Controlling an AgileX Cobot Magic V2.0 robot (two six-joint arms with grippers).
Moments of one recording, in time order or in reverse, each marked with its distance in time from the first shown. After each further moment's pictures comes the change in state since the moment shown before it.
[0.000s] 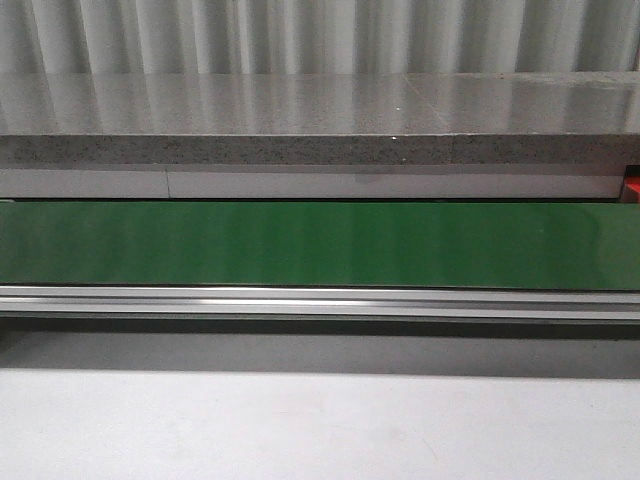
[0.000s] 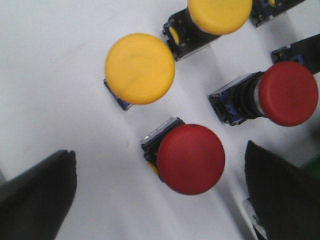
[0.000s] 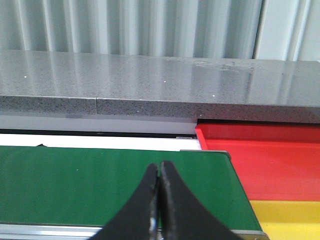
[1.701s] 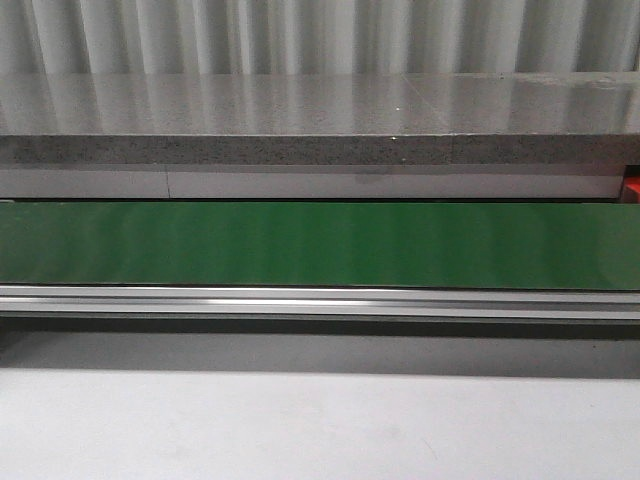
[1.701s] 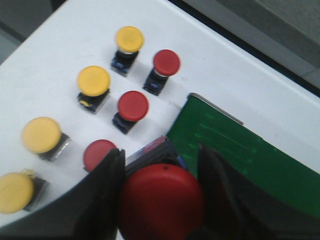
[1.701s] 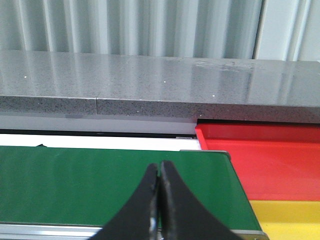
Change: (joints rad) left arm -0.126 -0.097 -0.404 -0.224 0.228 0.512; right arm 0.000 0.000 0.000 0.000 0.000 0.000
